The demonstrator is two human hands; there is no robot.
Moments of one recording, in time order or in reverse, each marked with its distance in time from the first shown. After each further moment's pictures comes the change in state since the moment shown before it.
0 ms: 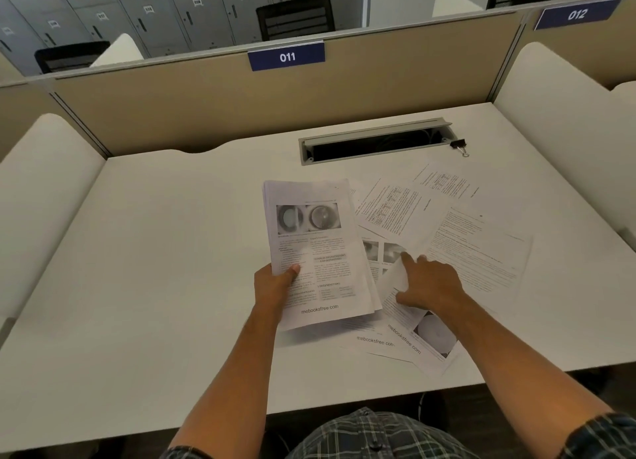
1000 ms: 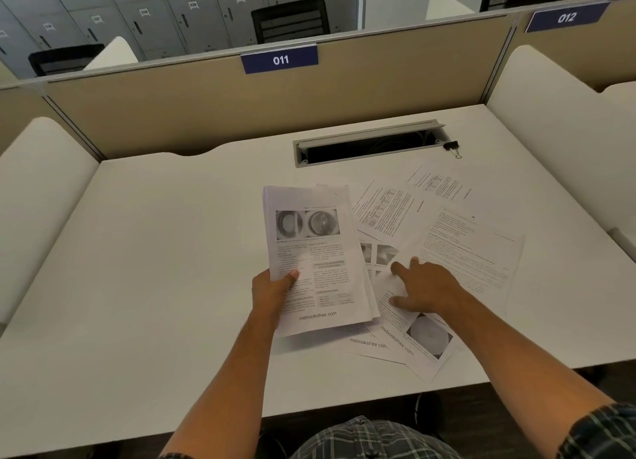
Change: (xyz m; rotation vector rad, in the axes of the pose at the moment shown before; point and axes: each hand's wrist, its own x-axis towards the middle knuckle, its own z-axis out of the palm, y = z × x) left_hand -0.006 -0.004 0.007 0.022 -0.003 -0.043; right_hand 0.010 0.022 0.011 -0.096 -0.028 -0.194
